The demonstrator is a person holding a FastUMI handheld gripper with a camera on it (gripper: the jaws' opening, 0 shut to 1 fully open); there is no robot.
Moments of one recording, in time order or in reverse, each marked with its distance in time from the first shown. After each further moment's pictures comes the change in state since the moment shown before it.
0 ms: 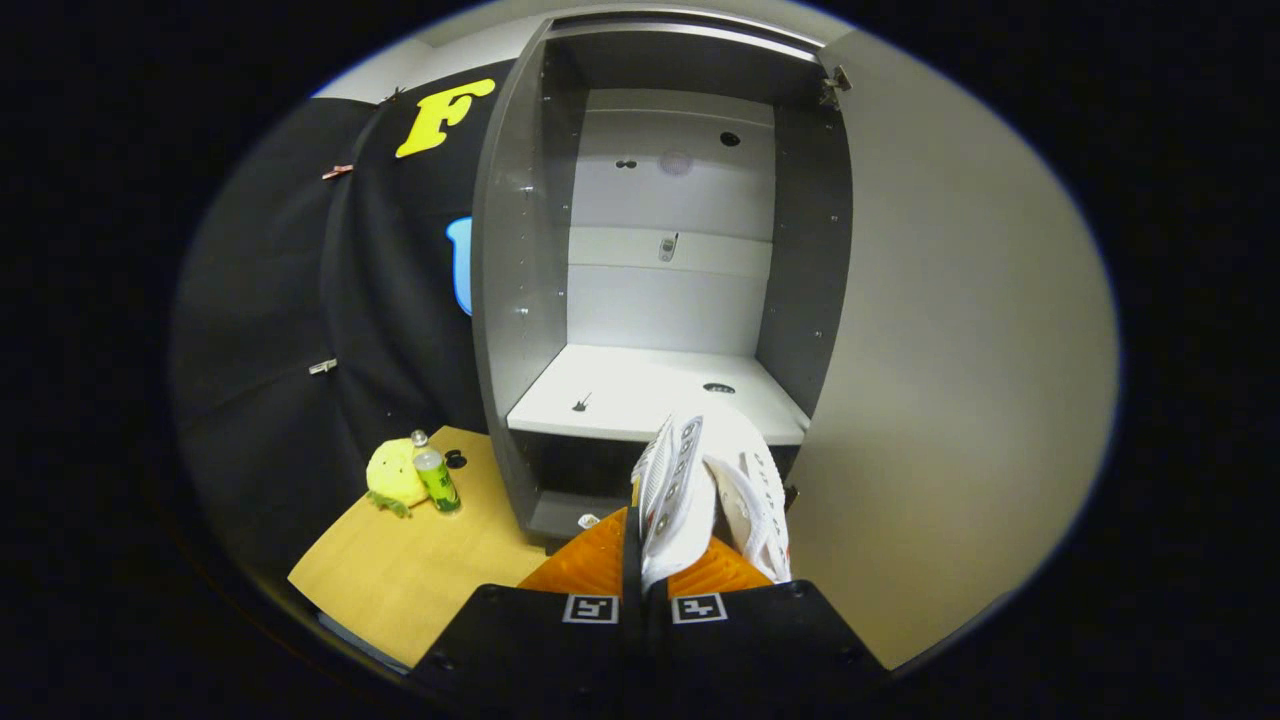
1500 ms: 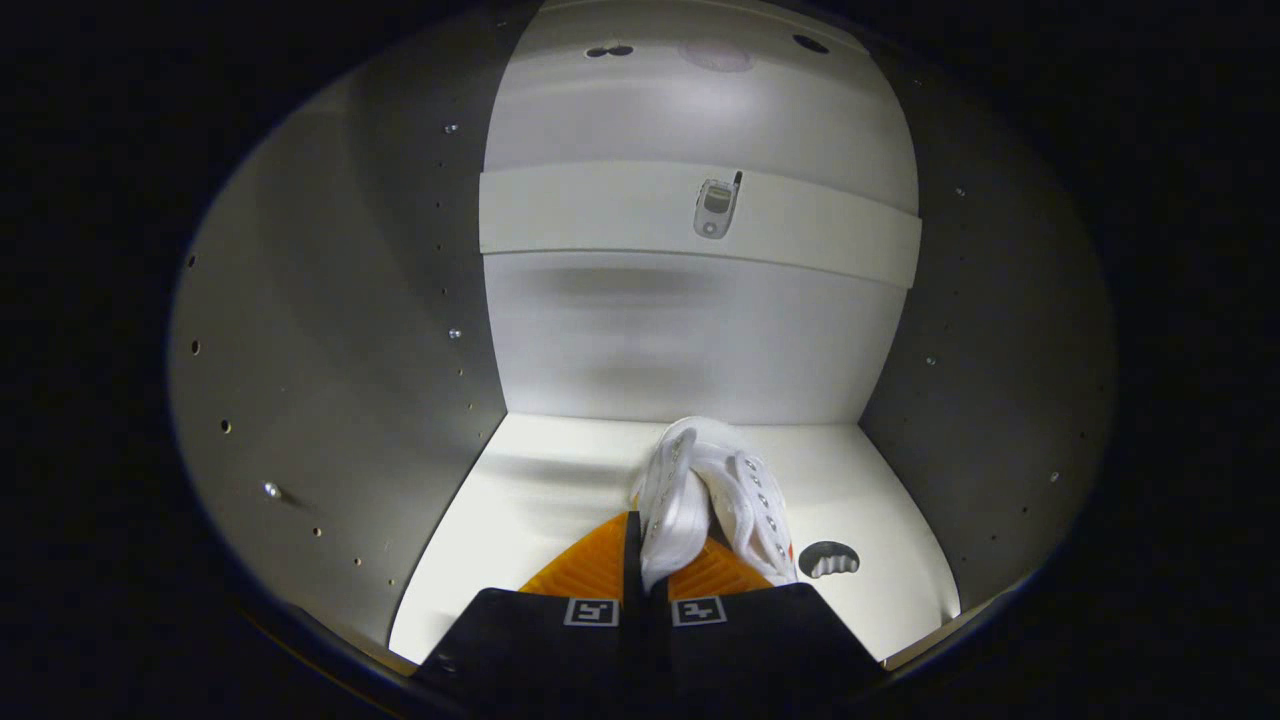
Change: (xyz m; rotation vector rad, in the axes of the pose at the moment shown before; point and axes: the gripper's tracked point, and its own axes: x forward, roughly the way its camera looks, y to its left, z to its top) arm 0.298 0.017 0.072 0.016 0.109 0.022
